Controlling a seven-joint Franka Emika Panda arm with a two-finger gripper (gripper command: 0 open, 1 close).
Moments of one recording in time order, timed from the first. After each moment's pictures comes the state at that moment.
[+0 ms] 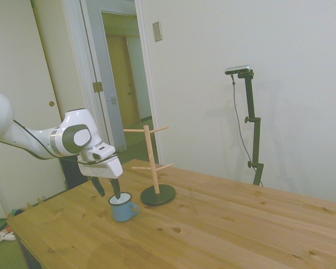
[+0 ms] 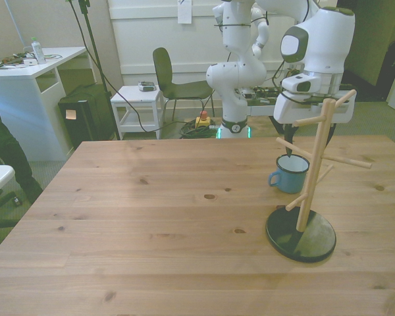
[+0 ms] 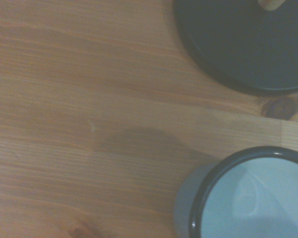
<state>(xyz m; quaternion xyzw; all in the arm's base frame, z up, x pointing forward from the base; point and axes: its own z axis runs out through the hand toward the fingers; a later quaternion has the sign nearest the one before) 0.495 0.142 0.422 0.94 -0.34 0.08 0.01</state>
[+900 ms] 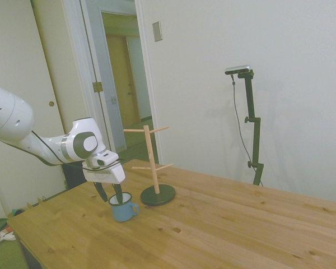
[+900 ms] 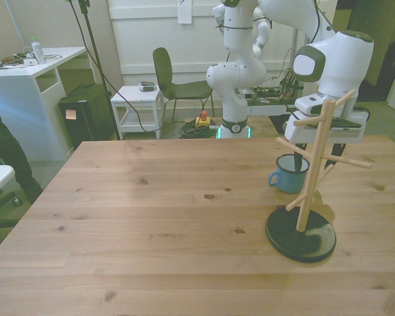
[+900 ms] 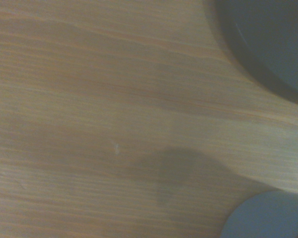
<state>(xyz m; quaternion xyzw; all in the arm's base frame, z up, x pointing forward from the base) 0.519 0.166 0.385 0.94 -0.34 0.07 0.03</state>
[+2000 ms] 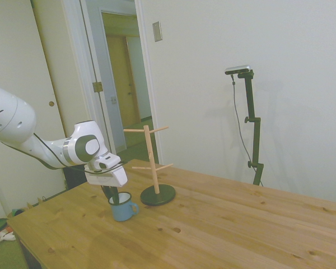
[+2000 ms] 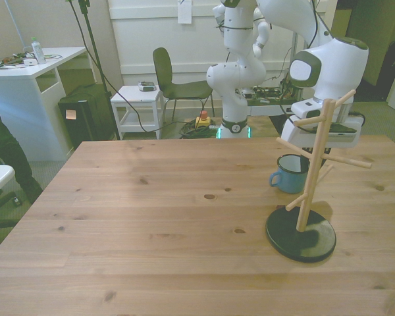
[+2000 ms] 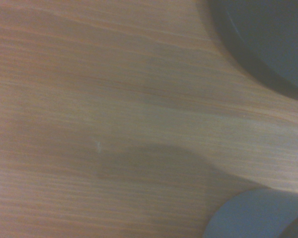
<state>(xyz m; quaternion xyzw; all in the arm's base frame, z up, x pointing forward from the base) 0.520 0.154 0.375 0.94 -0.34 0.07 0.04</state>
